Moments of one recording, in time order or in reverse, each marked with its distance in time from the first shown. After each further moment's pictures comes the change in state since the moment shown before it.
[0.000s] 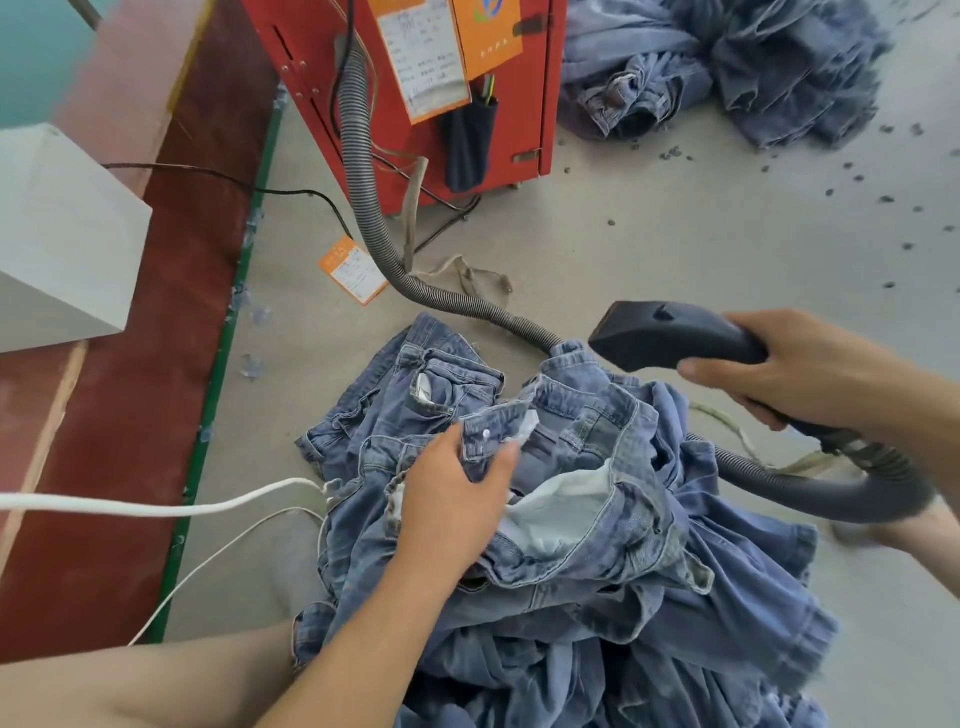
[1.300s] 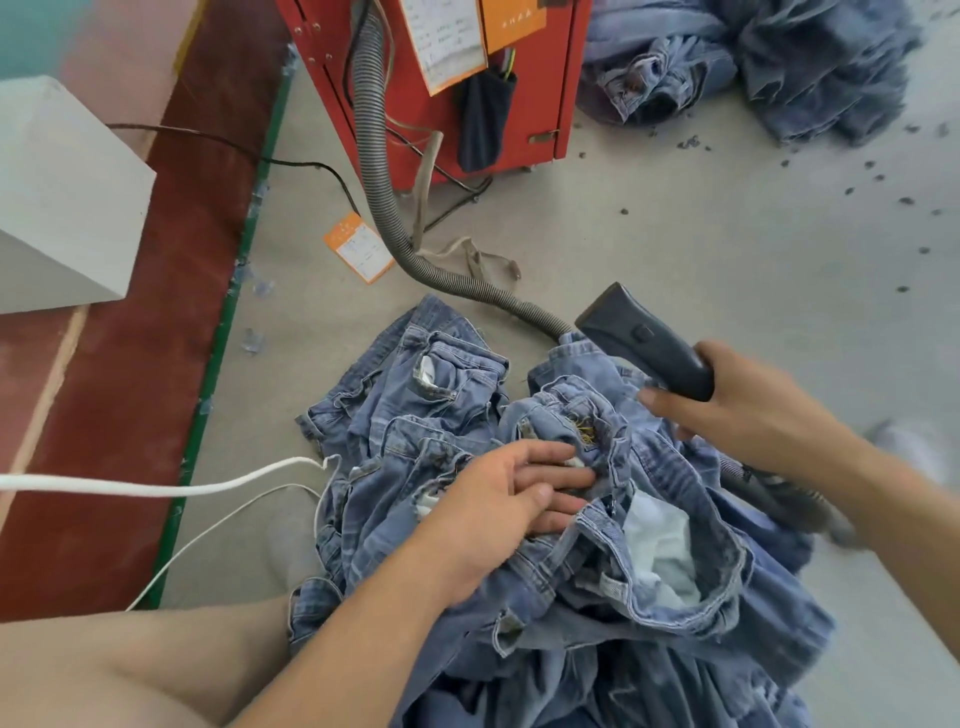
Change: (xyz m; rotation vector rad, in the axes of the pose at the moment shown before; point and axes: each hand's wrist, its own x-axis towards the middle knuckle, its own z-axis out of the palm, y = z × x) left_hand -0.015 0.013 0.008 -0.398 -0.541 -0.190; right_hand 0.014 0.003 0.062 -0.033 0.070 0.124
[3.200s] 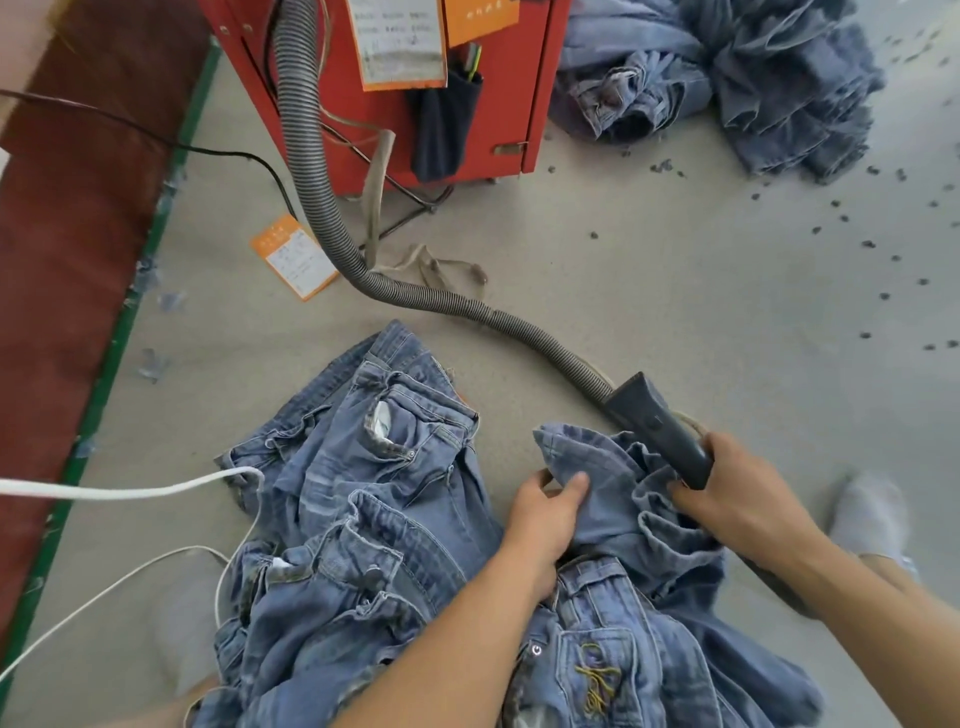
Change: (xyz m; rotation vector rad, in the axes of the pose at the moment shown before) left_hand 0.189 -0.055 0.059 -0.285 0.206 -0.245; right_hand 0.066 0.095 0.036 -0.153 0.066 0.261
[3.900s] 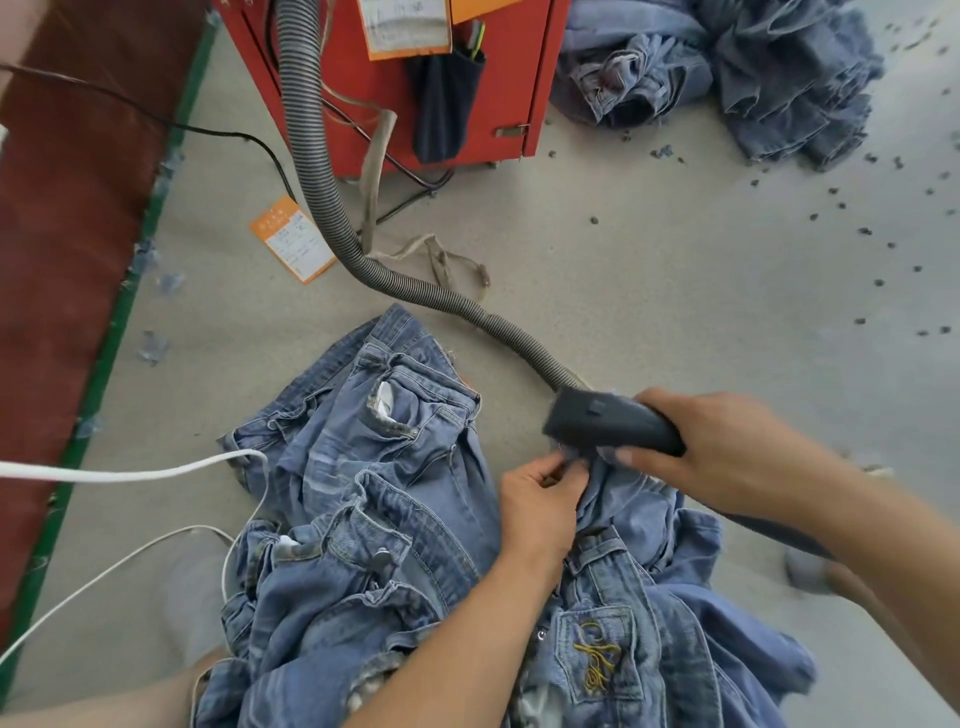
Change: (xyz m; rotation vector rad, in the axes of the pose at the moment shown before) left_hand -0.018 -0.014 0.004 -0.159 0.101 0.378; right_hand -0.032 -0.066 -0.056 -0.274 -0.112 -0.478
